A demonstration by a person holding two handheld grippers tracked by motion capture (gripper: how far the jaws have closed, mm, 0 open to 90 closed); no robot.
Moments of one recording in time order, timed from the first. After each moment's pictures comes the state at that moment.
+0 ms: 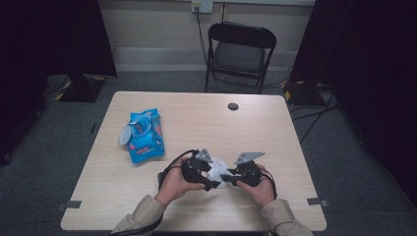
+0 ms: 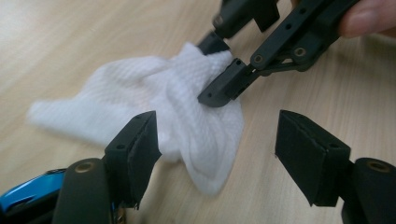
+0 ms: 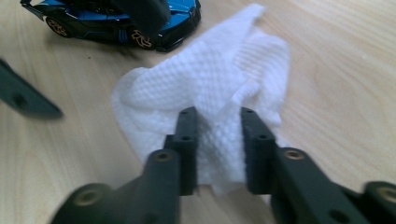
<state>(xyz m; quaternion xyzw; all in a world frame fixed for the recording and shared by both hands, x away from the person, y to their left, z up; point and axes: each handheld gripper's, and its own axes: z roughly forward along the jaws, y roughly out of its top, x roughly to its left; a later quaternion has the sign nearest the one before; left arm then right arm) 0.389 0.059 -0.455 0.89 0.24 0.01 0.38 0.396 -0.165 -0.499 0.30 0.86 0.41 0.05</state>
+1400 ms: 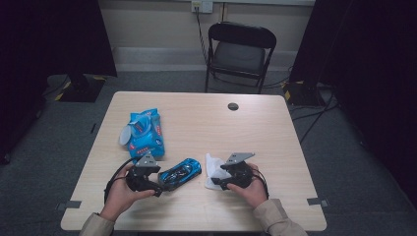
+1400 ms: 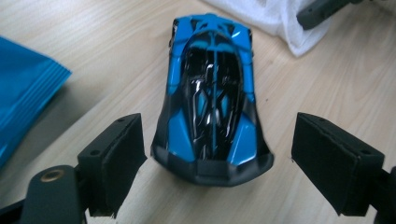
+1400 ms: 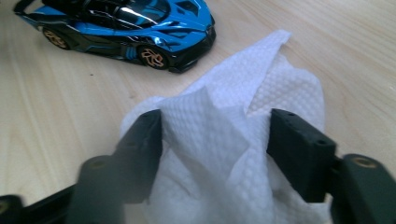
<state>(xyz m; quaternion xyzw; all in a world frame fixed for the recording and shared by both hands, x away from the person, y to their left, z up) 0.358 0.201 -0.464 0.87 0.32 0.07 0.37 0.393 -0.137 -0.497 0.29 0.87 0.40 0.07</state>
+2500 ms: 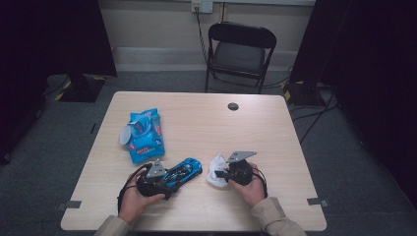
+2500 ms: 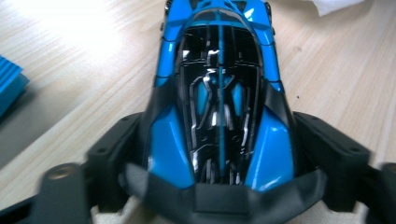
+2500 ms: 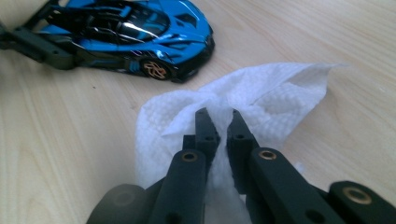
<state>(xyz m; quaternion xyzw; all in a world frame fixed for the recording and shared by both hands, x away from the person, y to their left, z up) 0.358 0.182 -0.504 0.86 0.30 0.13 0.39 0.393 -0.138 -0.492 0.31 0.86 0.41 0.07</state>
